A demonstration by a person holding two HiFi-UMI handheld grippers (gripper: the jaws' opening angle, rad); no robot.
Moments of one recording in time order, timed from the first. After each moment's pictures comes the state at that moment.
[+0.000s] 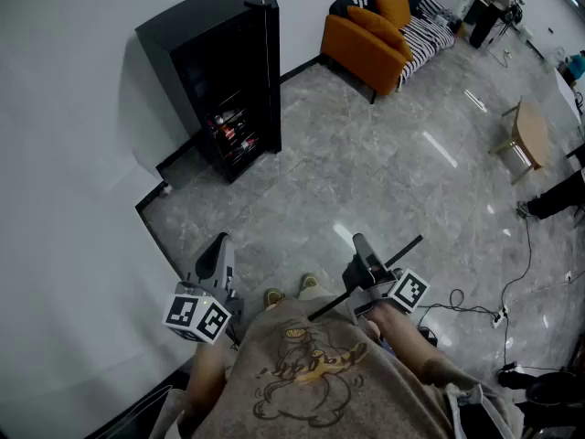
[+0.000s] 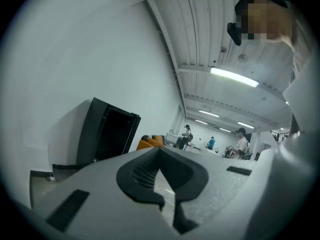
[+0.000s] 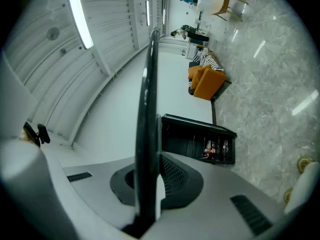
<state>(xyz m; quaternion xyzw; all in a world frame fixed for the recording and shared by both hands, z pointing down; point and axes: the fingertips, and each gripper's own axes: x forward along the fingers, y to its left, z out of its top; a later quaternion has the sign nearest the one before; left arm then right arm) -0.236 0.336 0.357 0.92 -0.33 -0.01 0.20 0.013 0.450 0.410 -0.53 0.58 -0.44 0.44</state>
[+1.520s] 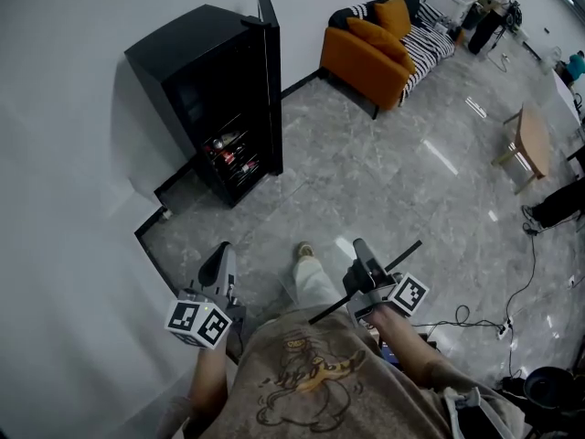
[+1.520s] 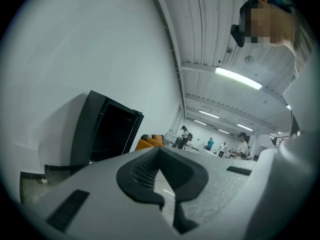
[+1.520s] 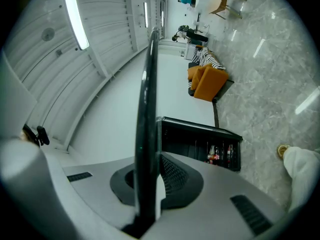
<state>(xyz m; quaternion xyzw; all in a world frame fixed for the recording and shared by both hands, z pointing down) -0.202 0.228 0.380 0.92 -0.32 -0.02 0.22 0.051 0.342 0.427 -0.53 0.57 -0.43 0.45</state>
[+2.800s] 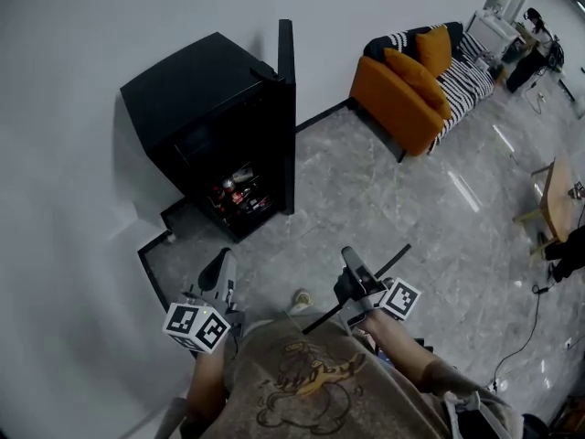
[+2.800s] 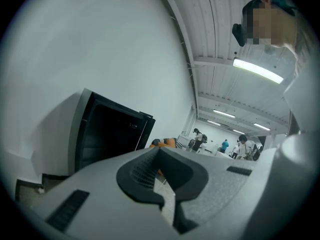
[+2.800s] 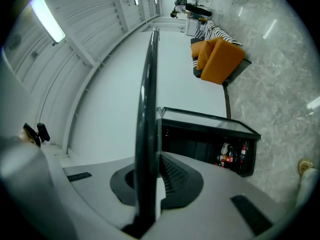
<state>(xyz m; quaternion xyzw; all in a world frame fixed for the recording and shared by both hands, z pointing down) -0.082 0.039 0.365 0.90 -0.38 -0.01 0.22 0.157 0.109 0.423 -0.45 0.62 -0.49 0.41</state>
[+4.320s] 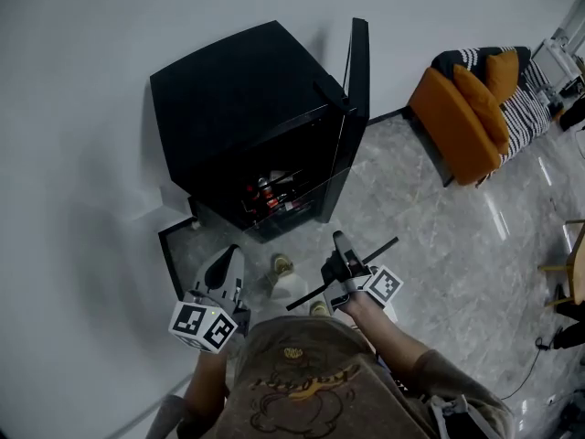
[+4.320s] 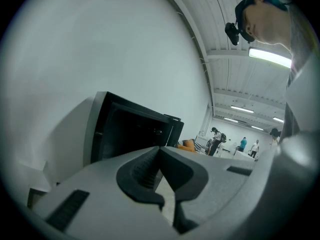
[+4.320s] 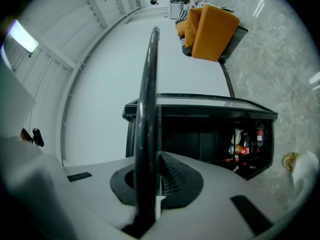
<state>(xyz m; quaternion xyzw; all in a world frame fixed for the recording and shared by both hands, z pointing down) -0.106 -0.089 0.389 0.86 -0.46 0.01 0.21 0.111 -0.102 0.502 -0.40 0.60 -0.55 0.43</state>
